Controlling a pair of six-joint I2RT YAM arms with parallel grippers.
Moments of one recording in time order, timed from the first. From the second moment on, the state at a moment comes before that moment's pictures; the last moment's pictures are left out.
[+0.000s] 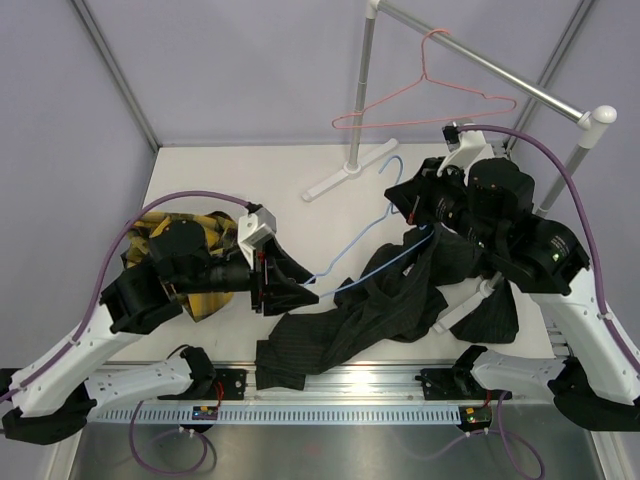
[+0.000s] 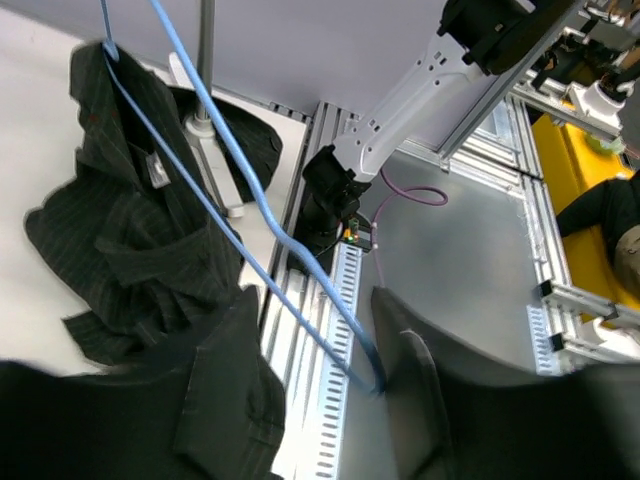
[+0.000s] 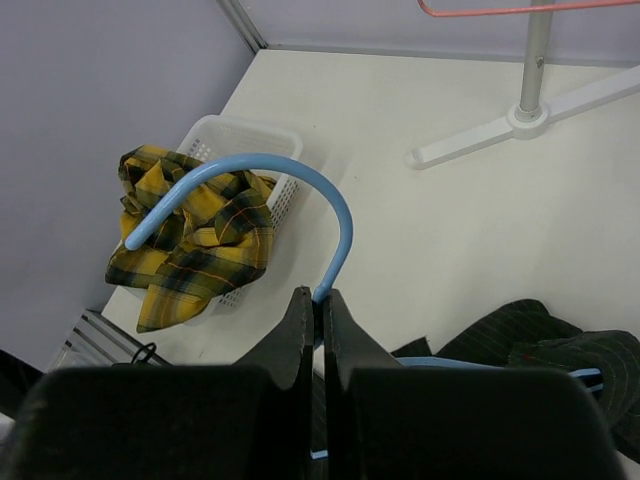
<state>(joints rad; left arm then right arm) -0.96 0.83 1.22 -0.51 0.51 -0.28 0.75 1.10 1.66 -0.80 0.15 0.44</state>
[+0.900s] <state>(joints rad) -1.05 0.87 1.46 -0.73 -0.08 -0.31 0.75 0.63 1.10 -0.77 -0.02 0.57</state>
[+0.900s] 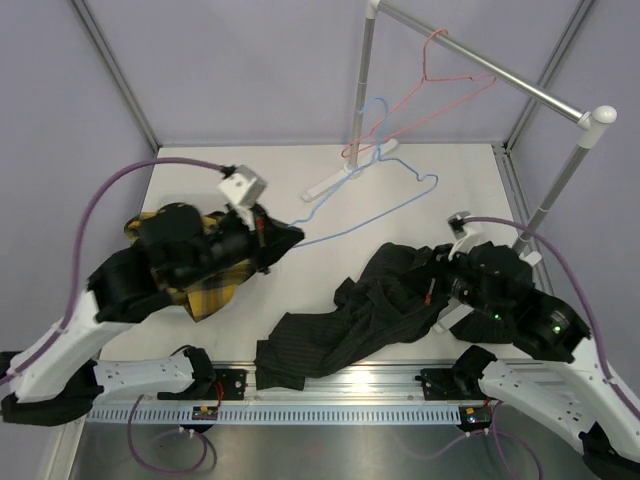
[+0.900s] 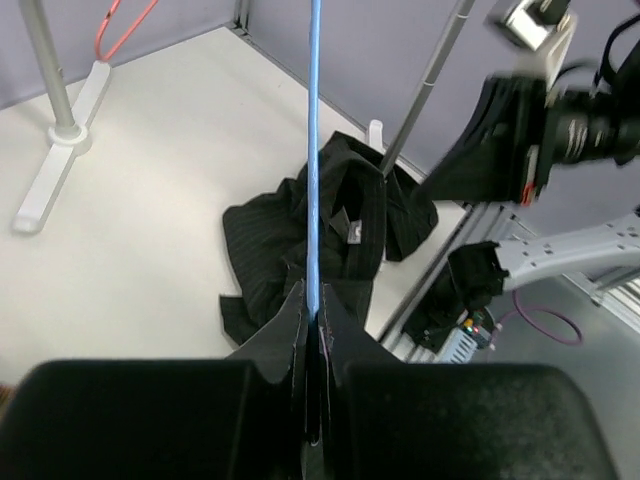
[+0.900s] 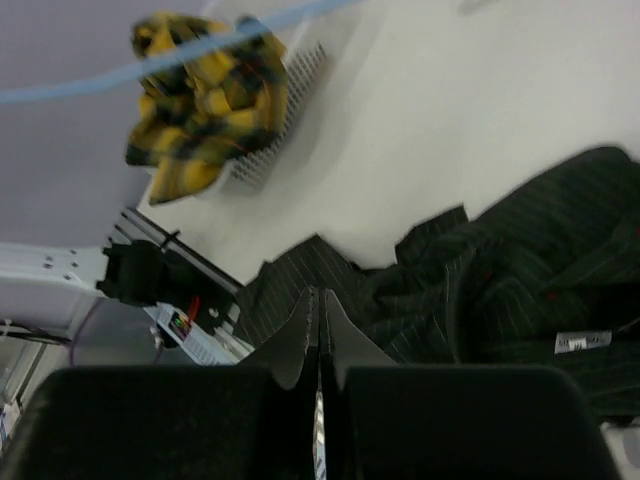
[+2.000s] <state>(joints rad) -1.00 1.92 2.26 -0.56 0.00 -0.15 0.75 0.38 1.03 -0.92 -0.04 0.69</state>
